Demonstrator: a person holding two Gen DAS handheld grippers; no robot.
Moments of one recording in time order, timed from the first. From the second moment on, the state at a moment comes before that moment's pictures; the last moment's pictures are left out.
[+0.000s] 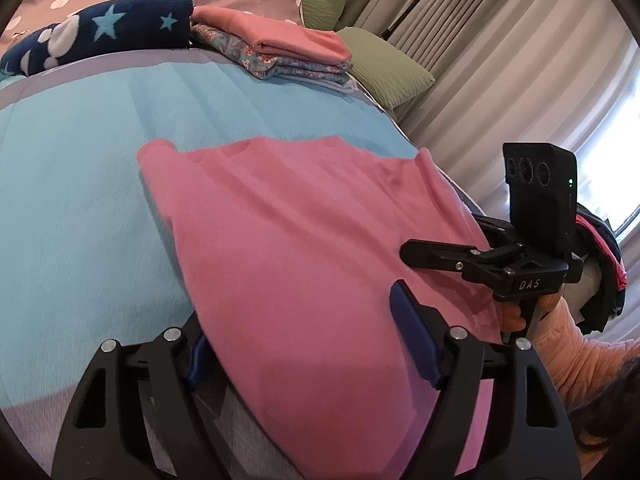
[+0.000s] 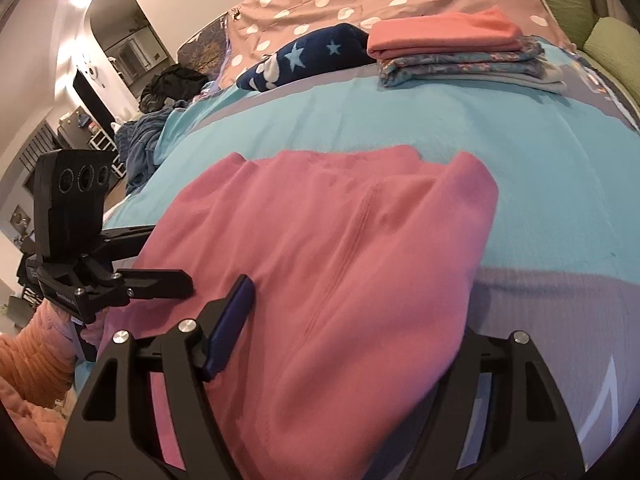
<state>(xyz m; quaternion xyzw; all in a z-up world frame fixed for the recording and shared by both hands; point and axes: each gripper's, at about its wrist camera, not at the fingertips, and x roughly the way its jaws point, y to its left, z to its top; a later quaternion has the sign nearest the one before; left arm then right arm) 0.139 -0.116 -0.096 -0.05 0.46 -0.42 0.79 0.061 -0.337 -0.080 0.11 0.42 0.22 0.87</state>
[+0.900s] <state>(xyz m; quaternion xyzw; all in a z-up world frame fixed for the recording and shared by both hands) 0.050 -0.132 0.033 0.03 0.27 -0.40 0.88 -0.068 -0.319 0.053 -0.01 0.19 0.10 0.98</state>
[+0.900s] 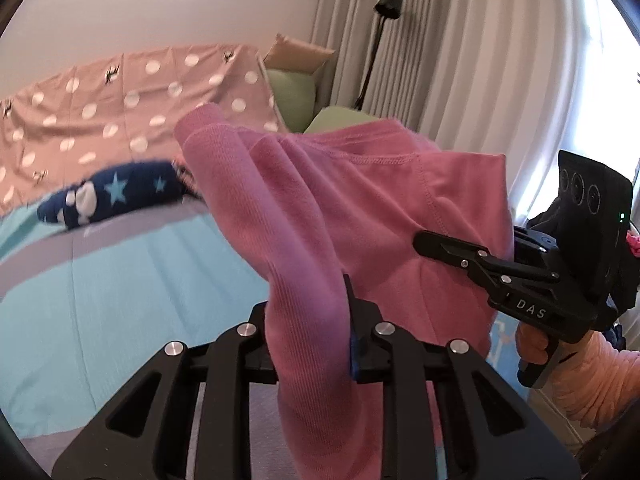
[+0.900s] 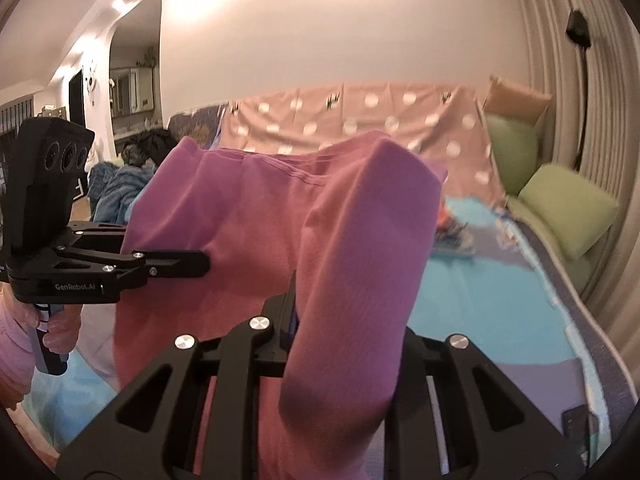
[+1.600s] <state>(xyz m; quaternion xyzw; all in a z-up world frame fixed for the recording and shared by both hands) 0.120 -0.224 0.115 0.06 0.21 -0.40 0.89 0.015 -0.398 0.133 -0.02 0.12 0.04 0.99</state>
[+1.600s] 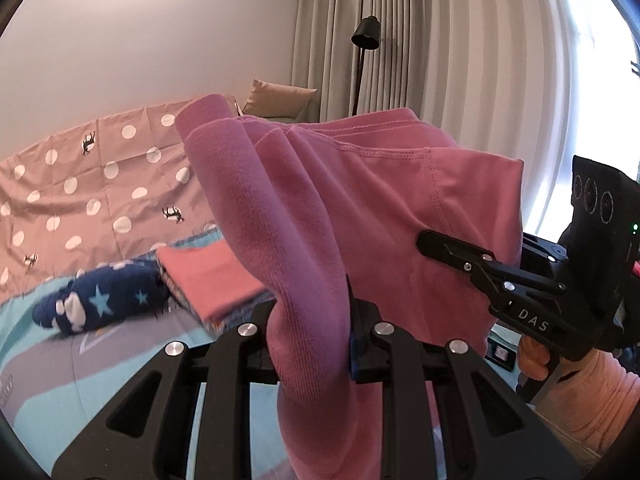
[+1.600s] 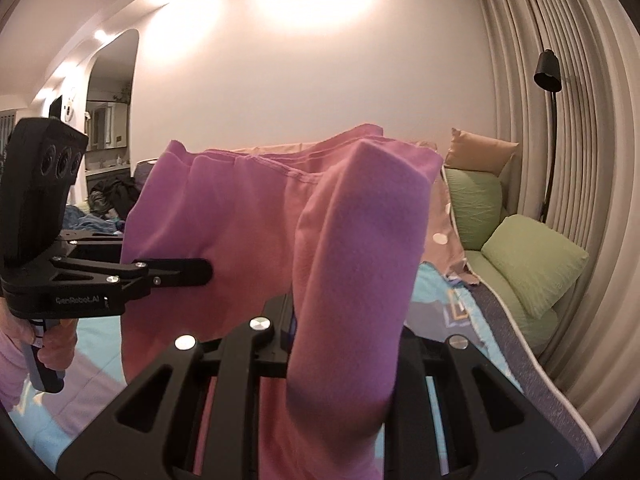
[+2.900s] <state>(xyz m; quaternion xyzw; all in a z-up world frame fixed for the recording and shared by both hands) 0.426 -0.256 -0.025 0.09 0.30 -0.17 0.94 0.340 -0.421 -0.008 -0.01 0.27 -0.08 0.96</state>
